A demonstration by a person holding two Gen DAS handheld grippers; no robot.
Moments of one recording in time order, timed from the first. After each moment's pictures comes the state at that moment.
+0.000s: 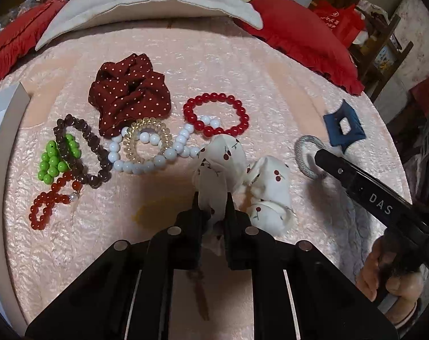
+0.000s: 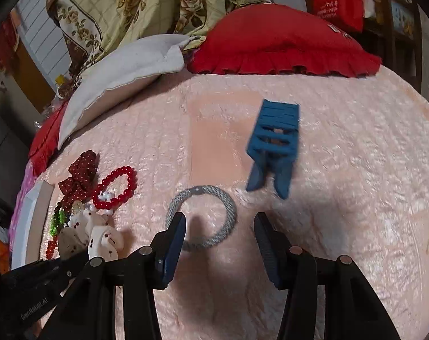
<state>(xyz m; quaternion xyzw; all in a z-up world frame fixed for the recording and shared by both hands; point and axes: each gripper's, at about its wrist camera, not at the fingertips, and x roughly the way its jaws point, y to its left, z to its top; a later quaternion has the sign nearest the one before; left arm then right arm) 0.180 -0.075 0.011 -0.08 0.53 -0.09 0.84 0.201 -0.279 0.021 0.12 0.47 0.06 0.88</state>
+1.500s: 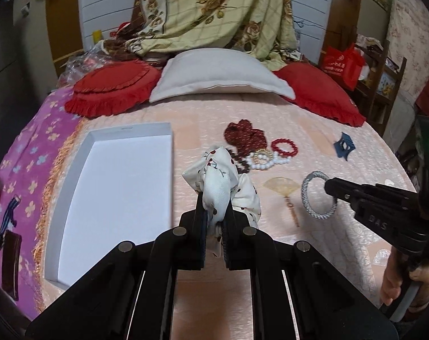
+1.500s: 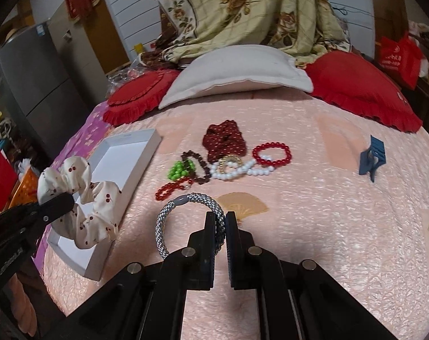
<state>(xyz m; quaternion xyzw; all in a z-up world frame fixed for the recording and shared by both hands) 0.022 0.058 0.127 -0.02 0.39 -0.01 0.92 0.074 -0.128 0.109 0.03 0.43 0.19 0.88</state>
